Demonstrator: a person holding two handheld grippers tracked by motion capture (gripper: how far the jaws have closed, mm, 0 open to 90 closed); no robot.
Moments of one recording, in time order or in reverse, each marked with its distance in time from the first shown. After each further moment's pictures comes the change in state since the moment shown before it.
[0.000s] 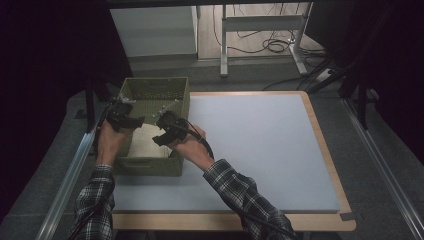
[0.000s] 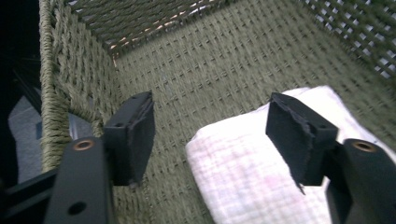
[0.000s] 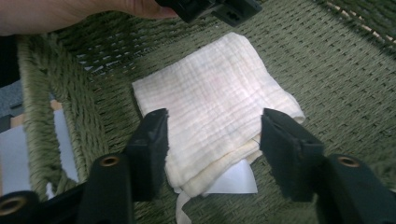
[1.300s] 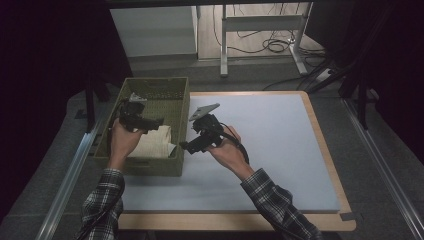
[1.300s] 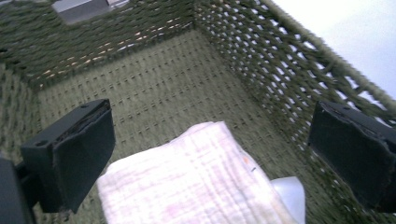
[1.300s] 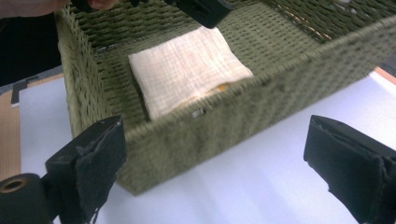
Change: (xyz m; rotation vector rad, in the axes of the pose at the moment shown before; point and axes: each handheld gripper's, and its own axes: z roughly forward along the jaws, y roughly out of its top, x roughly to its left) left arm -0.044 0.019 -0.017 -0.094 -0.184 -0.018; right arm -0.031 -0.059 -0.082 -0.103 -0.008 -0.038
